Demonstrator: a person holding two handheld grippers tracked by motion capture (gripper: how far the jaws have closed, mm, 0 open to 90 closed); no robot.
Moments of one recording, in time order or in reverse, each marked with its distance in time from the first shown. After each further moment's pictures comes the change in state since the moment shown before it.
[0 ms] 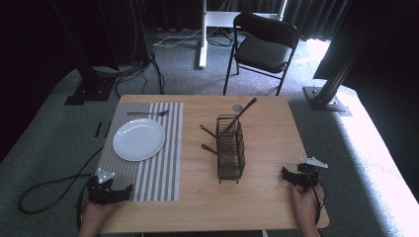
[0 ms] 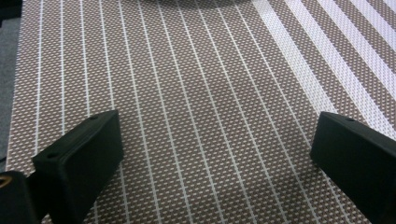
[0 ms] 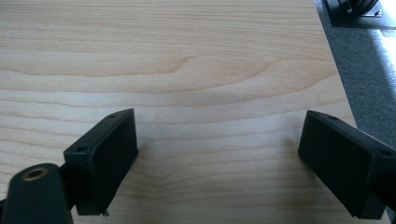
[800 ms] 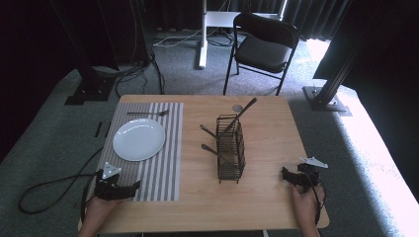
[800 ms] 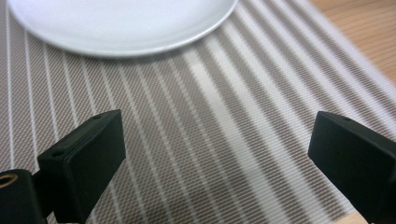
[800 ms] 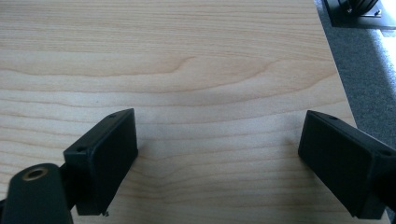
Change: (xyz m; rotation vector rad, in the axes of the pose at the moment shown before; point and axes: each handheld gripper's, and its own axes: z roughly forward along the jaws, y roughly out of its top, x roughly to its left) left arm -0.023 0.031 -0.017 -0.059 -0.136 0.063; right arm 0.000 0.000 0.000 0.000 0.000 0.000
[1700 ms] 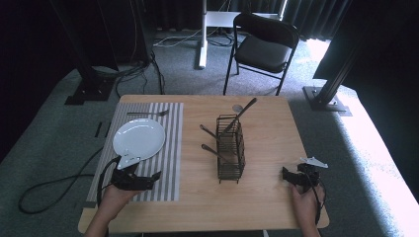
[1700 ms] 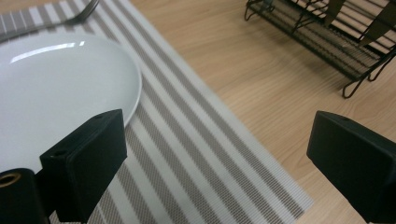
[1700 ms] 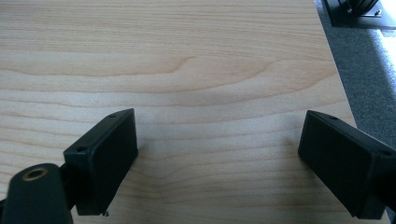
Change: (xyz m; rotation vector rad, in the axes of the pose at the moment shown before) left arm -0.058 0.064 -0.017 -0.104 -0.157 0.140; right arm 0.000 0.000 0.000 0.000 0.000 -0.001
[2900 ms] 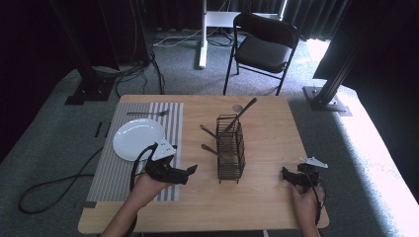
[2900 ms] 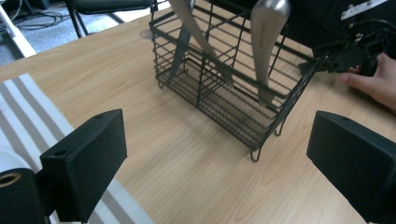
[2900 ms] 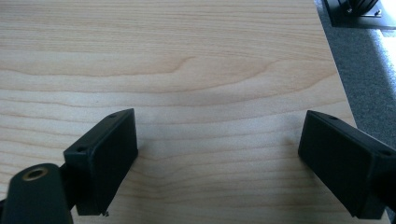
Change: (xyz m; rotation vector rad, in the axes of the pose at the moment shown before) left arm -0.072 0.072 0.020 -0.093 -0.162 0.115; right arm 0.000 0.000 0.000 -0.001 0.000 -0.001
